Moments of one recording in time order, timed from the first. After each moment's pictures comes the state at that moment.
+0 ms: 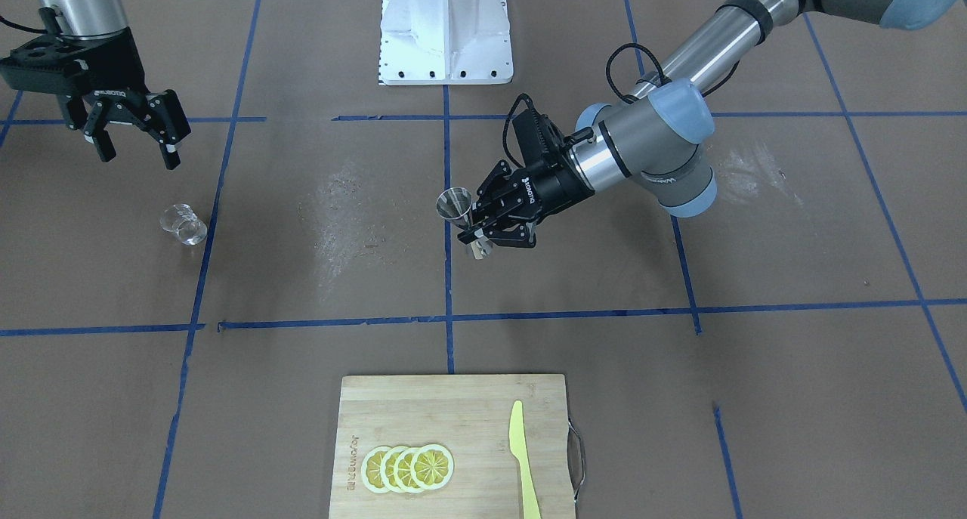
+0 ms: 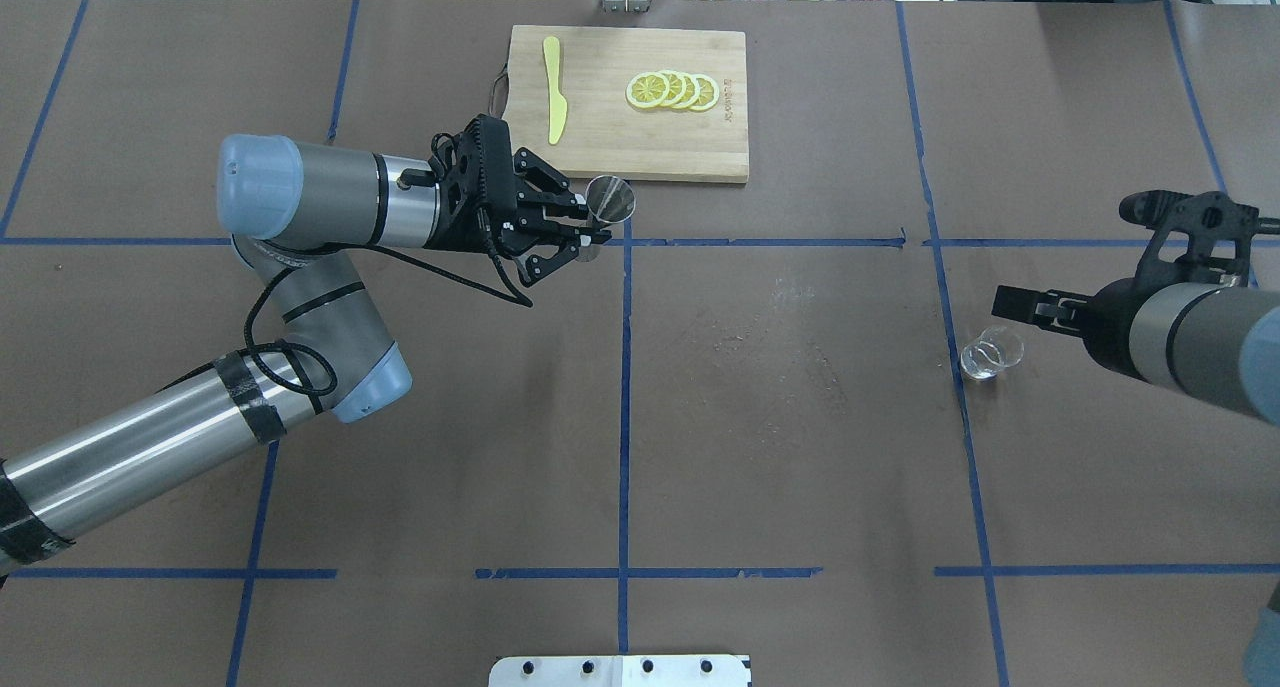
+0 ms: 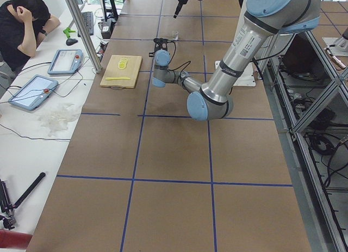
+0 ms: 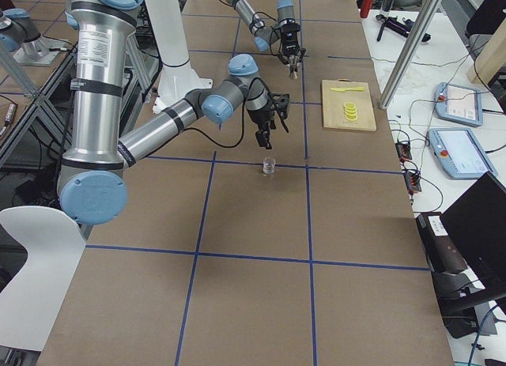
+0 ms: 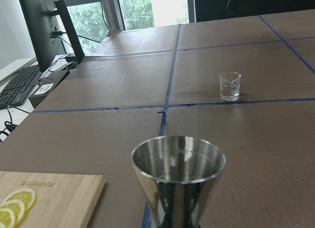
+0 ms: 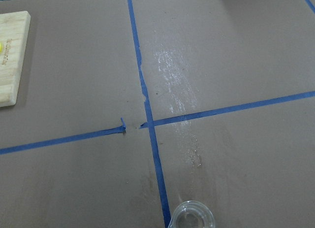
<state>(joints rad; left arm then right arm) -0.68 -2.25 -1.24 -3.03 -2.02 -0.09 0.56 -1.71 2.27 -1.31 1.43 1.38</state>
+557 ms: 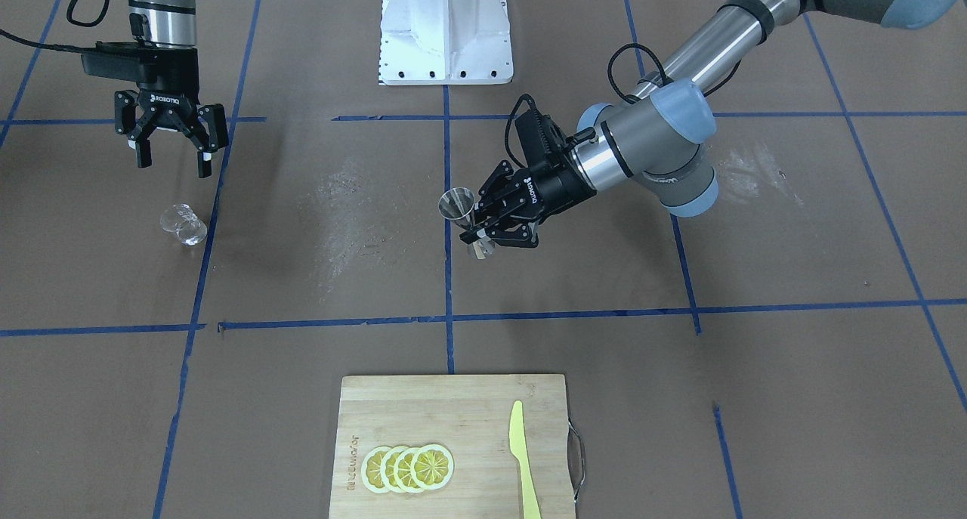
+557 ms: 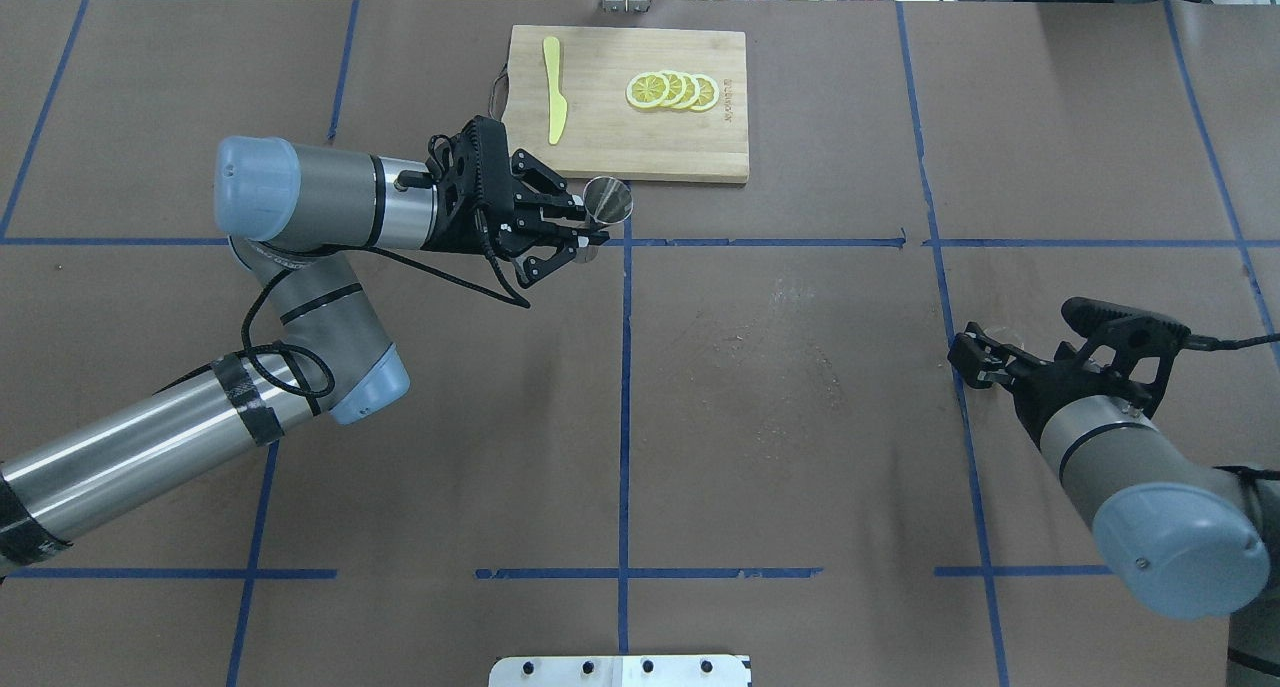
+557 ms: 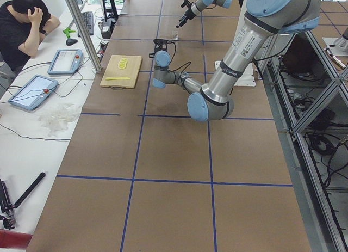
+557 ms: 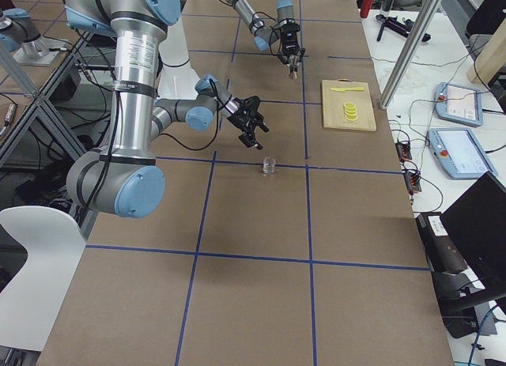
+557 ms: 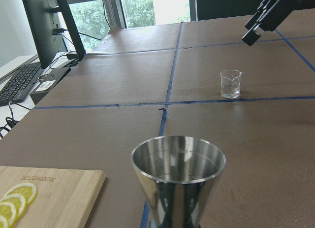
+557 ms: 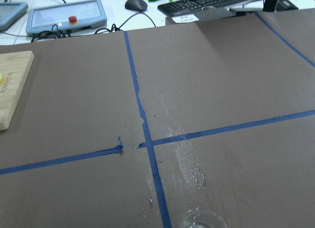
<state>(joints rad) -0.68 -2.24 -1.24 -3.03 -2.02 -0.09 0.27 -1.74 2.18 -1.29 0.91 1.63</state>
